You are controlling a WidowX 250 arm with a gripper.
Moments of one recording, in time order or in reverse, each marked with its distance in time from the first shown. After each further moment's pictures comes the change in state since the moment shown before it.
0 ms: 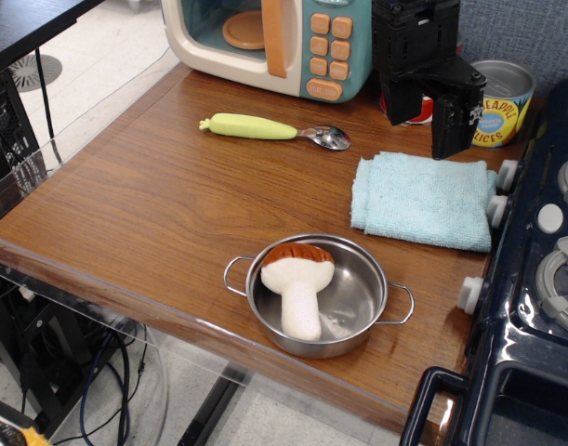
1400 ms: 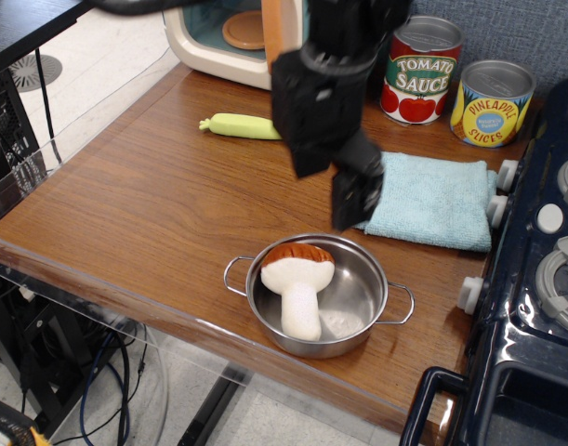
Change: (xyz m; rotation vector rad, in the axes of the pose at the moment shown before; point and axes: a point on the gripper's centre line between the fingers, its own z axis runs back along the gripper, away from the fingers) arm 0.096 0.018 -0.004 -0.139 -0.072 0.009
